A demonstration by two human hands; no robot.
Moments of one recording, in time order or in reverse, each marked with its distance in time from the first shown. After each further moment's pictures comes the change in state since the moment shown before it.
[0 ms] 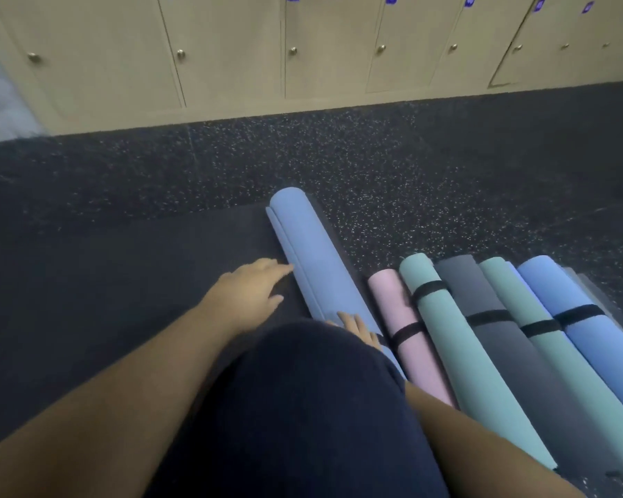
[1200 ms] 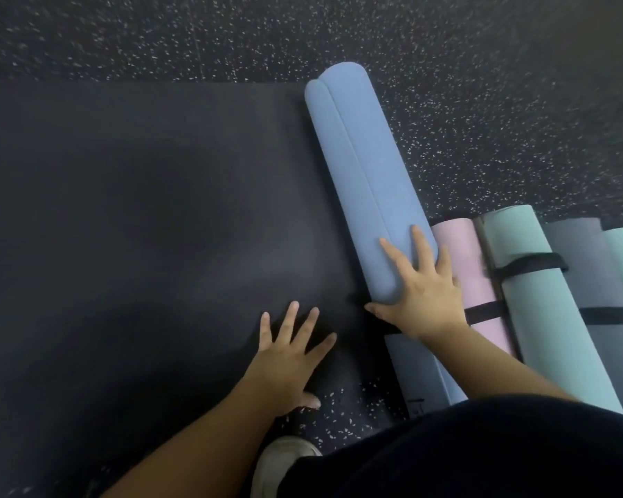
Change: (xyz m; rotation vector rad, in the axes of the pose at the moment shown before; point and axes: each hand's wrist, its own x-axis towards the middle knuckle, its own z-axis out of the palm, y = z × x) left_hand 0.034 -0.045 0.249 0.147 -0.319 0.184; right_hand 0.092 0.040 0.032 -0.268 0.145 0.113
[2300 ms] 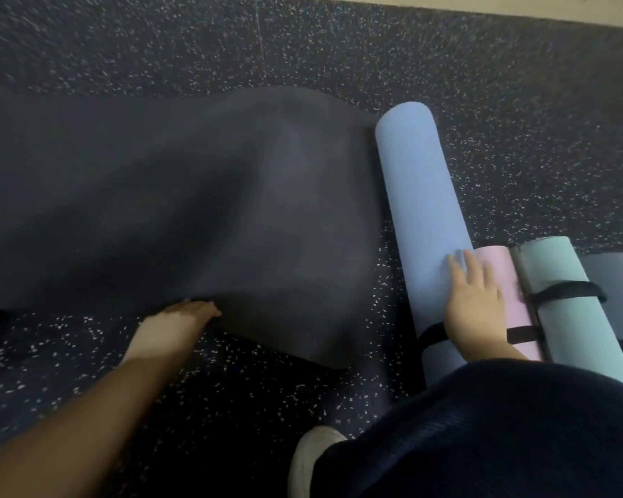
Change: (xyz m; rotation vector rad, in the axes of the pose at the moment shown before) left_hand -0.133 -0.143 -0.012 -0.192 0.247 -0.545; right_hand -0.005 -0.006 -0.017 0.043 0.073 0.091
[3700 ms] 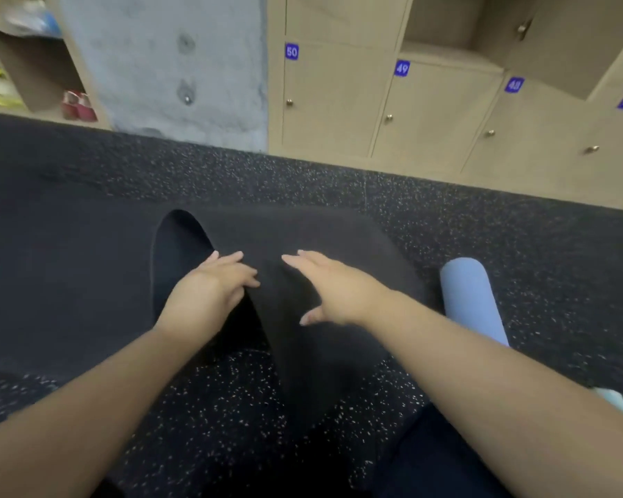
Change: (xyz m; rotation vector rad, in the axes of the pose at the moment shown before) left_hand -0.155 -0.067 -0.206 -0.174 0.708 0.036; right_hand -0.107 -0.293 -0.231 0.025 -0.166 -1.076
